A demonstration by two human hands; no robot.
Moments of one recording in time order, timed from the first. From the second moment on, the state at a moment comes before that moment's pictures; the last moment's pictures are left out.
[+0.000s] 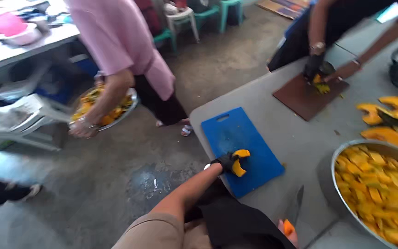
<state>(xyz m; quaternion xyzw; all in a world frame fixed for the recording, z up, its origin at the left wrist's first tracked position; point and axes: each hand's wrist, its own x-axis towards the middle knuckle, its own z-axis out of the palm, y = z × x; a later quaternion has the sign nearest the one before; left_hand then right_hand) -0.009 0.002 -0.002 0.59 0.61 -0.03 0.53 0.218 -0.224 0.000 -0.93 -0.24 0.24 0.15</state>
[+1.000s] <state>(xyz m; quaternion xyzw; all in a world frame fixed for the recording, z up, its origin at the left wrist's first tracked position) 0.022 0.106 -0.002 0.70 0.39 -0.27 0.54 0.046 -0.163 0.002 -0.90 0.11 0.29 0.30</state>
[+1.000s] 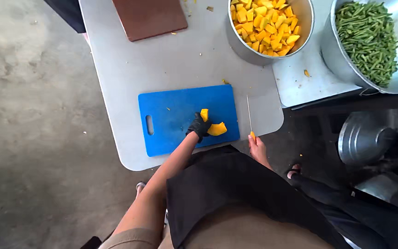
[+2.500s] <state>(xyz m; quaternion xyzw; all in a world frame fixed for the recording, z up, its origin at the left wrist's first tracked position) -0.014 0.124 0.035 0.86 0.26 -0.16 0.41 0.040 -0.079 0.049 -0.90 -0.17 0.39 0.12</state>
